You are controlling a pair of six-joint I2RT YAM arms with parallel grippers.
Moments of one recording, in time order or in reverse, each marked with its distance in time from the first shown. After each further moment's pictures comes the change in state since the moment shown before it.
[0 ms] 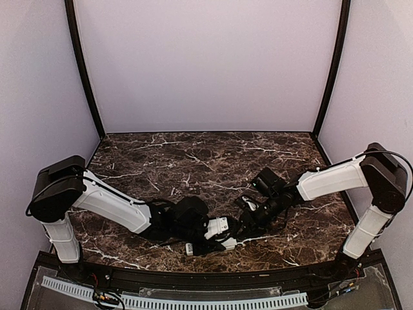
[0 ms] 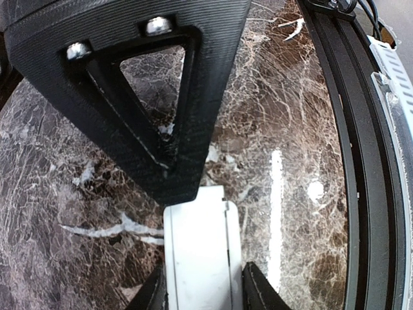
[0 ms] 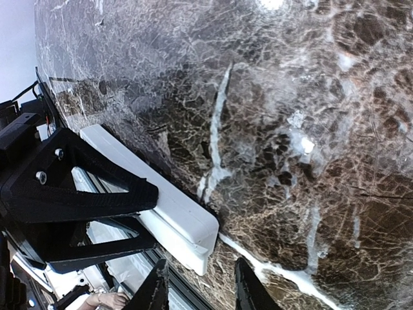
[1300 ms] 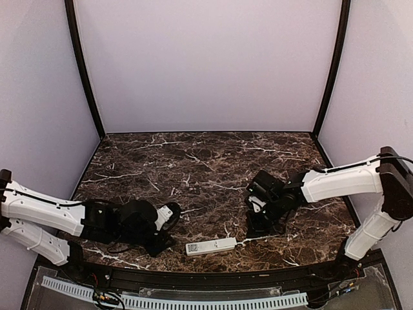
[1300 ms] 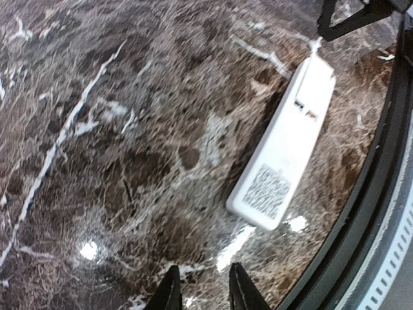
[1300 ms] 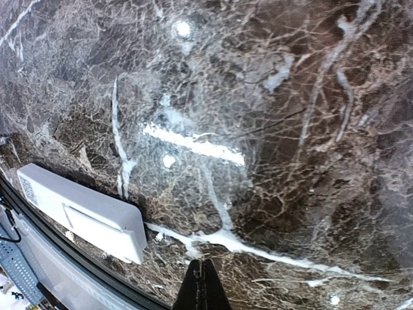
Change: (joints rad) left arm -0.014 -0.631 -0.317 -0.398 -0.307 -0.541; right arm 0.103 -0.113 0.039 -0.226 0.399 0.153
